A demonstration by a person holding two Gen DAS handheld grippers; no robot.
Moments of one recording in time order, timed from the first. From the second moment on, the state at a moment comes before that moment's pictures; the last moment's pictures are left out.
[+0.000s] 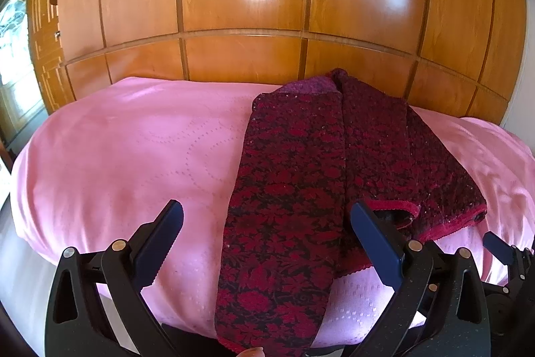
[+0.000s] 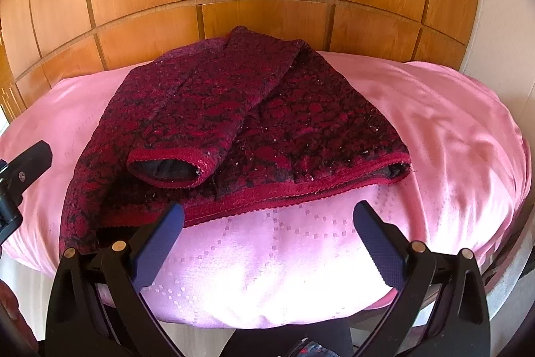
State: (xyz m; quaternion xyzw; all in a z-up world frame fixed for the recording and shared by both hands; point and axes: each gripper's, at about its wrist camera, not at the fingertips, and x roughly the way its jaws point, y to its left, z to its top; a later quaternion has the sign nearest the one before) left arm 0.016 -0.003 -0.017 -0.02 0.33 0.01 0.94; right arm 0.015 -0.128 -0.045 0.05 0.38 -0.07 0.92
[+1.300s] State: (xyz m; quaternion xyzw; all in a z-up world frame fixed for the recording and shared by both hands) left arm 0.024 -0.001 -0.021 0.00 0.34 0.02 0.94; right arm -0.001 -0.154 -0.045 0.14 0.37 -0.03 0.92
